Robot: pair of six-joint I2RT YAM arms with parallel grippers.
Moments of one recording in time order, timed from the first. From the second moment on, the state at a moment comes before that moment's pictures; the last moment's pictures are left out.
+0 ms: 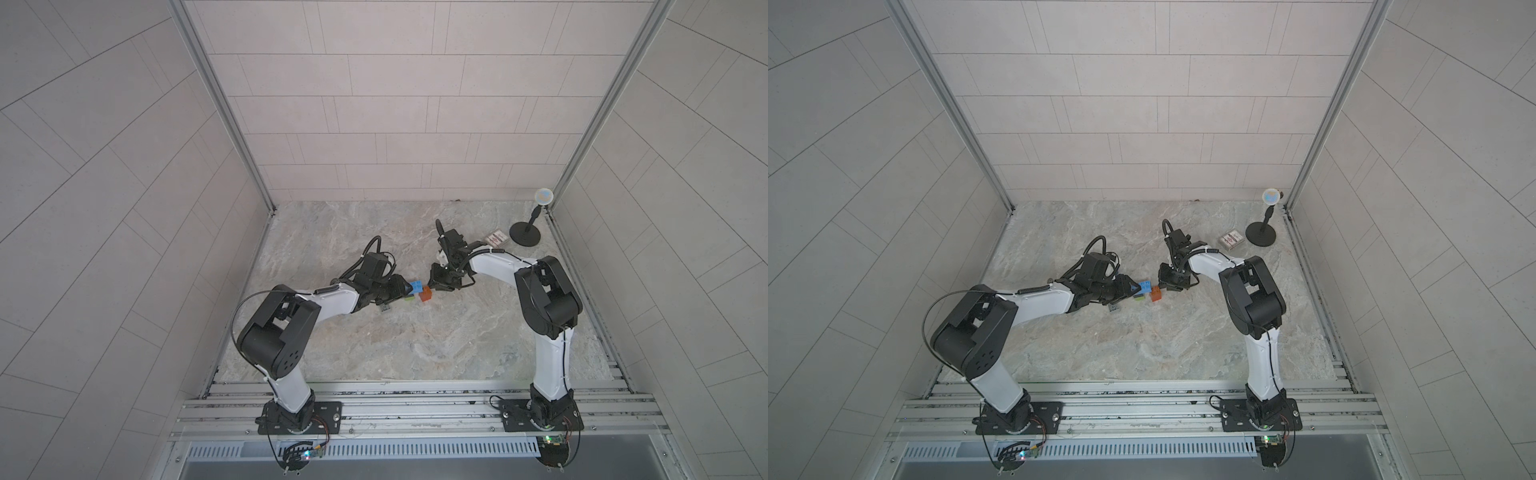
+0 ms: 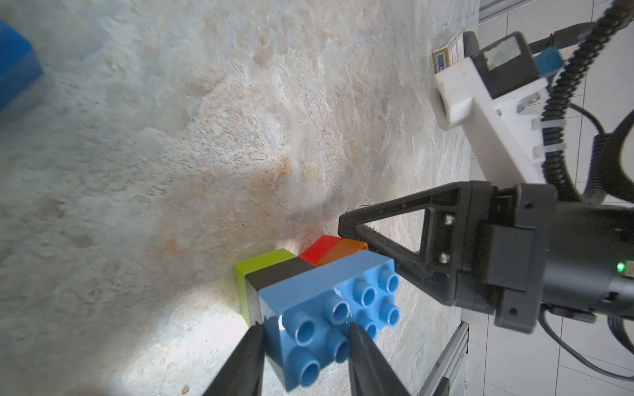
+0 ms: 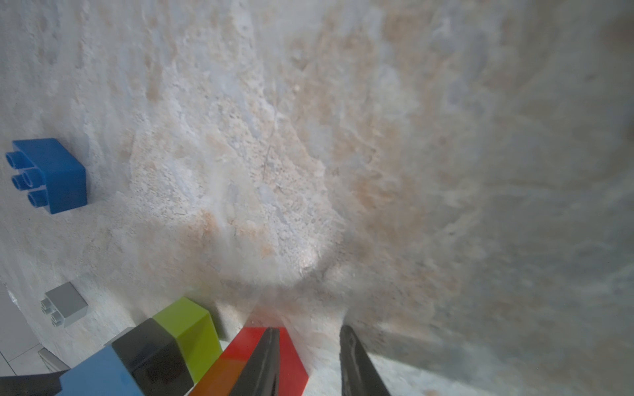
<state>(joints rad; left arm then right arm) -0.53 1.71 0.86 0.06 0.41 -0.81 0.41 2.02 1.38 -0.61 -0.32 0.61</state>
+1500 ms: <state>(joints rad) -0.62 1.74 1.01 -0.17 0.21 -0.83 0.40 1.90 1.10 -0.25 -0.40 0.89</state>
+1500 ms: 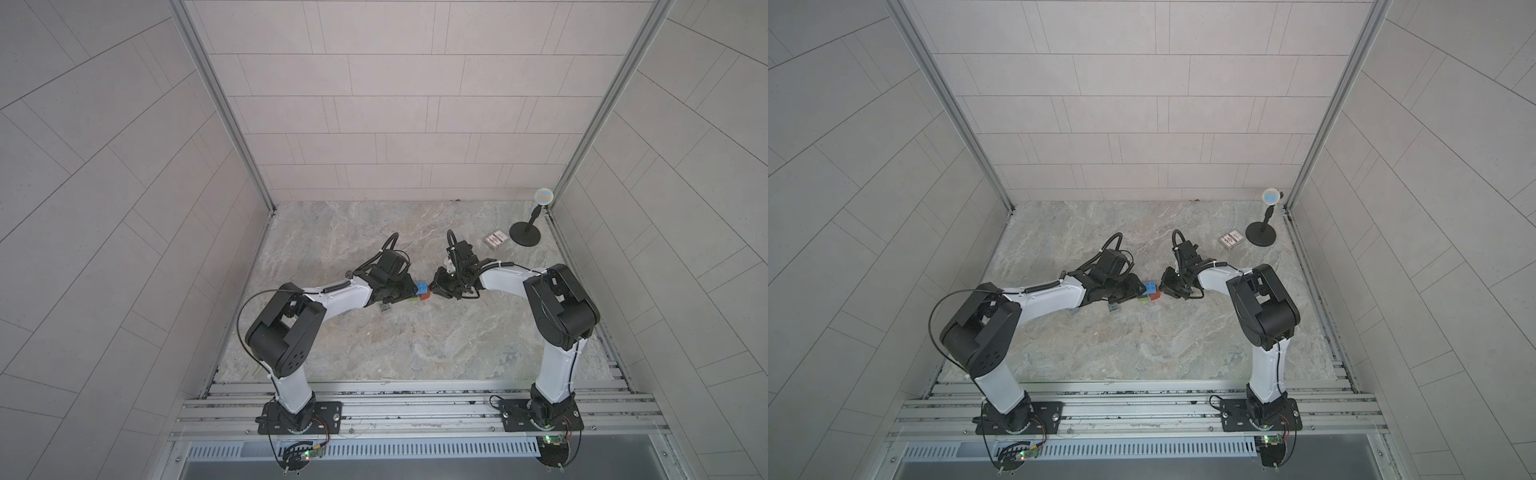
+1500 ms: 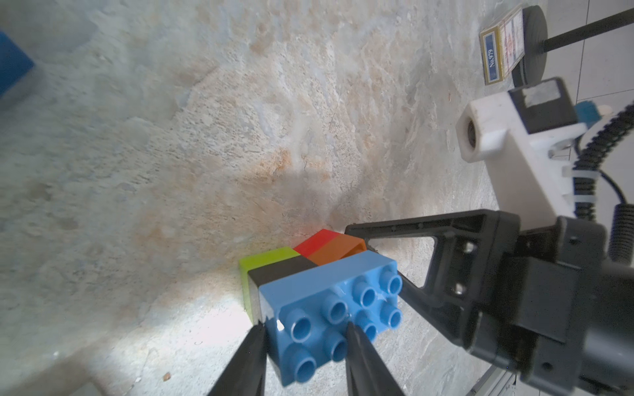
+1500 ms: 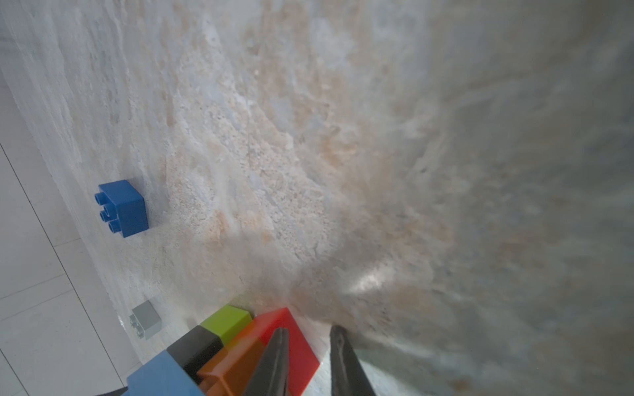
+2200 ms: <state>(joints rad) -0.63 1.71 0.98 -0.16 0.17 -0.86 0.41 1.89 1.09 -0.25 -0.39 0.89</state>
